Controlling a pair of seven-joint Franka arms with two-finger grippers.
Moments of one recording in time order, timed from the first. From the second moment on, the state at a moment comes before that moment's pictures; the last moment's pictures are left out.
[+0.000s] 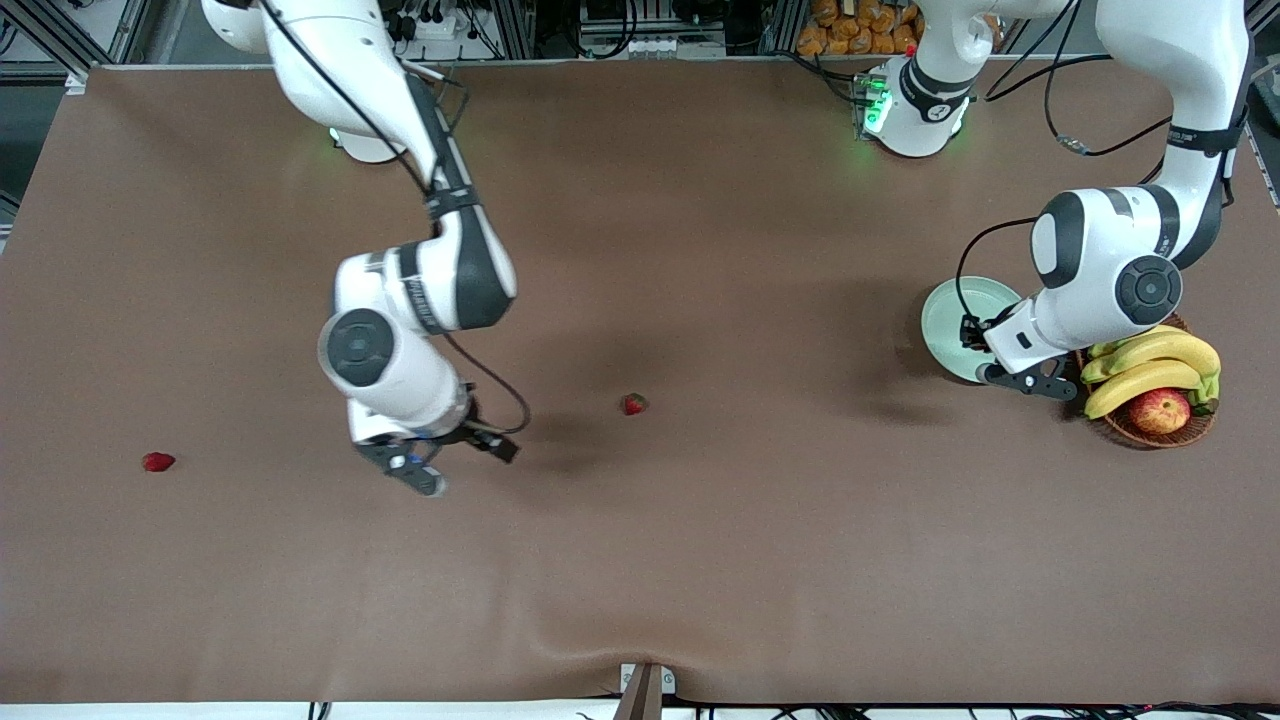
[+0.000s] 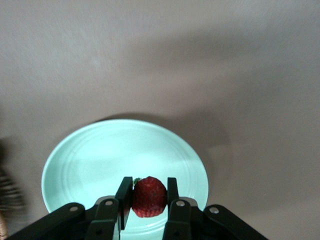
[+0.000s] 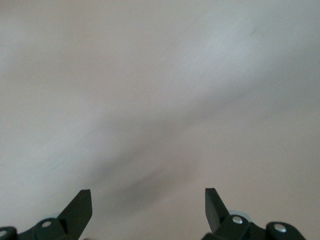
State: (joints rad) left arm -0.15 0.24 0.15 -2.22 -0.05 2.24 0.29; right arm 0.84 0.66 -0.62 -1.48 0.45 2.04 0.63
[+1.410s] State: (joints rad) left arm -0.13 0.30 -0.09 -2.01 -0.05 2.32 0.16; right arm 0.06 0.76 -0.53 -1.61 0.45 2.32 -0.47
